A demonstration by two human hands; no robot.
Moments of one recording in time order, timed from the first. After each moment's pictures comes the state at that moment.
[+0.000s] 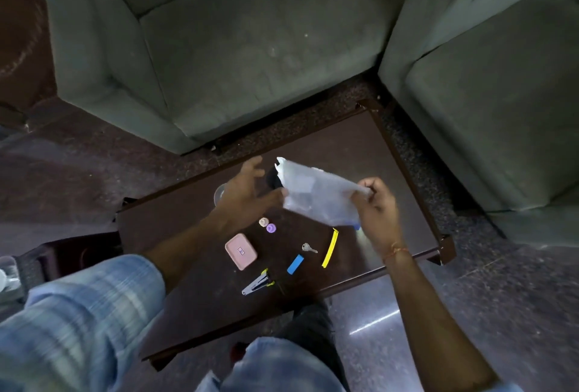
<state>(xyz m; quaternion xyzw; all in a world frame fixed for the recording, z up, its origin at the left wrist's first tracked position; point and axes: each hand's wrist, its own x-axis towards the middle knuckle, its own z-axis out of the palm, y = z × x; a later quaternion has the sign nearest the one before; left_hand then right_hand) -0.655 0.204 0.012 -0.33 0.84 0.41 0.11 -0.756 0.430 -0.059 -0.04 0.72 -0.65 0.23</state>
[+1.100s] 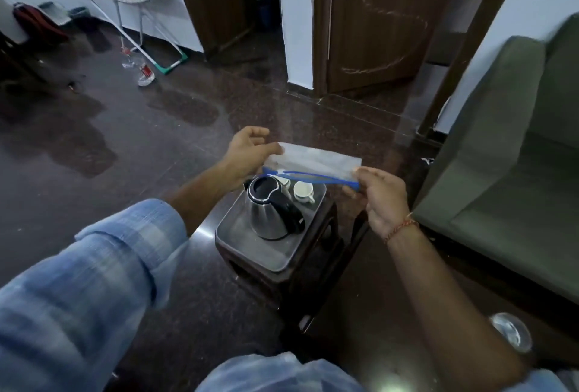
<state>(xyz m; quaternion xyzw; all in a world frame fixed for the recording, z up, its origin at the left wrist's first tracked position) -0.055 -0.128 0.176 -0.63 0.46 0.50 -0.38 -0.281 -0.054 0.151 -0.19 0.55 -0.58 0.57</state>
